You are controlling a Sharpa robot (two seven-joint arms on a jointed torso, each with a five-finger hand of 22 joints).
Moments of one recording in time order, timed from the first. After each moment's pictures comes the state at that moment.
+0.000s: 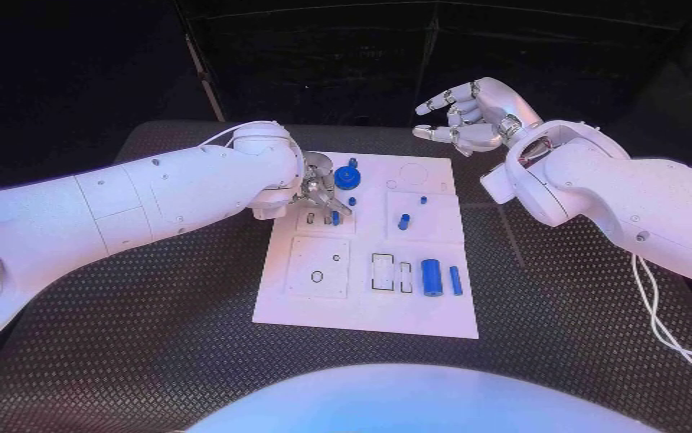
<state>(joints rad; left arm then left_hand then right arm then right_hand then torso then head) 1.23 -0.59 -0.05 1.33 -1.17 0.24 -0.53 1.20 0.11 -0.28 0.29 0.05 0.98 0.06 0.52 0.49 1.30 -0.02 1.18 1.08 1.46 -0.07 1.57 1.31 0.07 1.46 0.03 1.38 1.25 1.06 -0.87 0.20 1.59 -0.98 -0.42 0.01 1.47 -0.07 -0.10 0.23 0.36 0.87 0.16 0.20 0.07 1.31 0.07 1.27 1.20 1.46 0.01 1.43 1.28 0.12 1.18 0.11 1.25 0.89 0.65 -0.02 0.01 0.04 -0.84</state>
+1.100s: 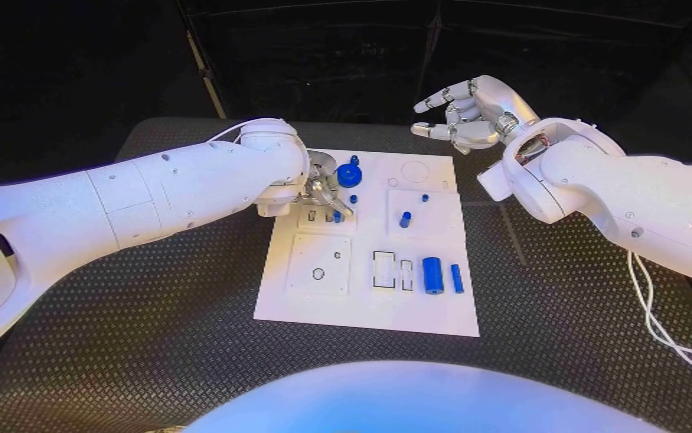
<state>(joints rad) 1.23 -0.56 -0.05 1.30 -1.15 0.27 -0.53 1.25 0.13 -0.28 0.28 0.05 0.95 0.06 0.54 0.52 1.30 -0.02 1.18 1.07 1.46 -0.07 1.57 1.31 0.07 1.46 0.03 1.38 1.26 1.06 -0.85 0.20 1.58 -0.98 -0.42 0.00 1.47 -0.07 -0.10 0.23 0.36 0.87 0.16 0.20 0.07 1.31 0.07 1.27 1.20 1.47 0.00 1.43 1.28 0.12 1.18 0.11 1.25 0.89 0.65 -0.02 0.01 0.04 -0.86</state>
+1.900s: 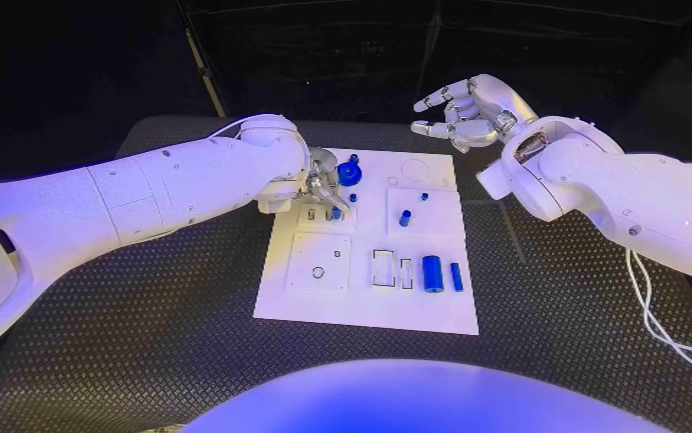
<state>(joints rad) 1.23 -0.55 -0.05 1.29 -1.14 0.27 -0.53 1.45 0.17 -0.13 0.18 0.05 0.92 0.04 0.55 0.55 1.27 -0.02 1.15 1.04 1.46 -0.08 1.57 1.31 0.07 1.46 0.02 1.38 1.25 1.06 -0.84 0.20 1.57 -0.98 -0.41 0.00 1.47 -0.06 -0.10 0.22 0.39 0.87 0.16 0.21 0.07 1.31 0.07 1.27 1.20 1.46 0.00 1.43 1.28 0.12 1.18 0.11 1.24 0.89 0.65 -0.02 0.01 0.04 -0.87</state>
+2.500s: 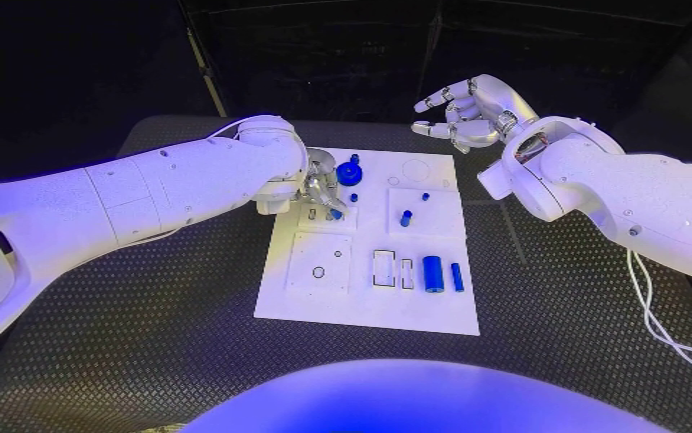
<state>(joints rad) 1.23 -0.57 -0.05 1.30 -1.12 0.27 -0.53 1.41 -0.03 0.26 0.30 0.11 0.90 0.05 0.53 0.57 1.26 -0.02 1.11 1.01 1.47 -0.08 1.57 1.31 0.07 1.46 0.02 1.36 1.26 1.06 -0.84 0.20 1.57 -0.98 -0.41 0.00 1.47 -0.06 -0.10 0.22 0.40 0.87 0.16 0.21 0.07 1.31 0.07 1.27 1.20 1.46 0.00 1.43 1.28 0.12 1.18 0.11 1.24 0.89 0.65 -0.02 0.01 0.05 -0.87</state>
